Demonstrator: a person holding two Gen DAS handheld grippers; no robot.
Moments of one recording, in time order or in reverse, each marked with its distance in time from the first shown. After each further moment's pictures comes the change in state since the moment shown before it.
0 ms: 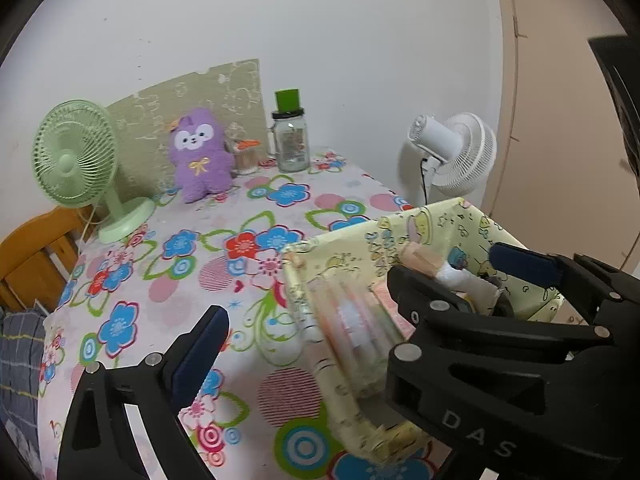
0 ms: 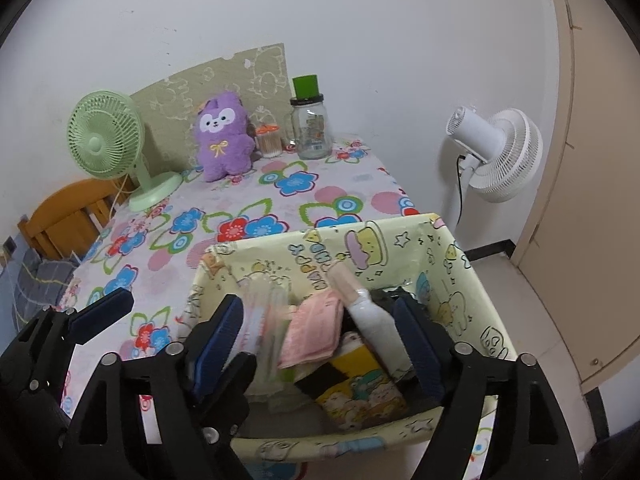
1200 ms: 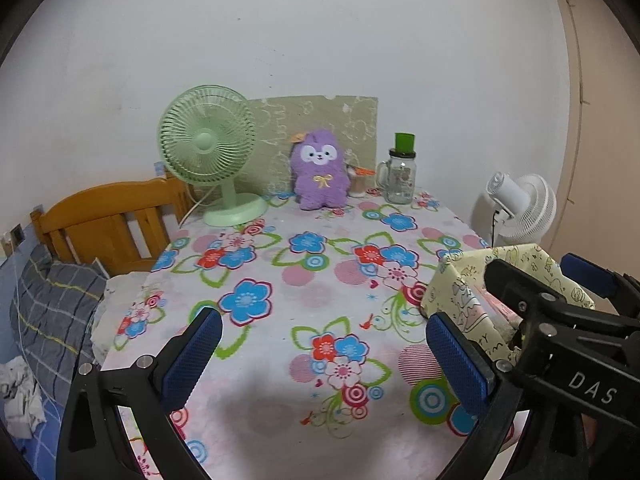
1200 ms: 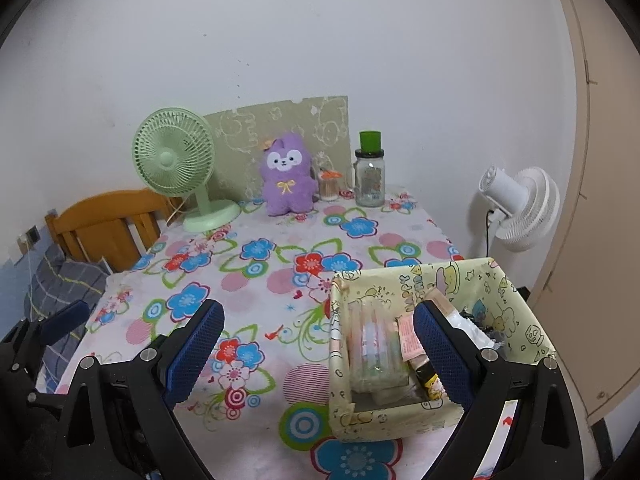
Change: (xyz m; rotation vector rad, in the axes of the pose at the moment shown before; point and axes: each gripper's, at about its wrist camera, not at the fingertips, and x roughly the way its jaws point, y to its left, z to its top) left arm -0.090 0.114 -0.042 -0.197 -0.124 0.188; right arm -0.066 0.096 -0.017 -0.093 -0.170 0.053
